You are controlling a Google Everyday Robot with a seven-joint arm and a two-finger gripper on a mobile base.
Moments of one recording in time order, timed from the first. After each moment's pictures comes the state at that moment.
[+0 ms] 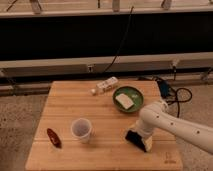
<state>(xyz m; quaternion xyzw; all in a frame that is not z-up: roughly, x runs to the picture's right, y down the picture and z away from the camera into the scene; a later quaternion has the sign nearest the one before) 0.184 0.278 0.794 -0.32 -0.17 -0.27 0.89</state>
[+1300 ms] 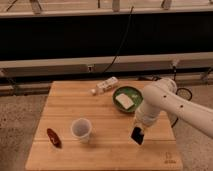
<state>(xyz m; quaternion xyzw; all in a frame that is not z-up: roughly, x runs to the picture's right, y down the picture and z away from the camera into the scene) 0.155 0.189 0.685 -0.31 -0.22 -0.36 0.85</state>
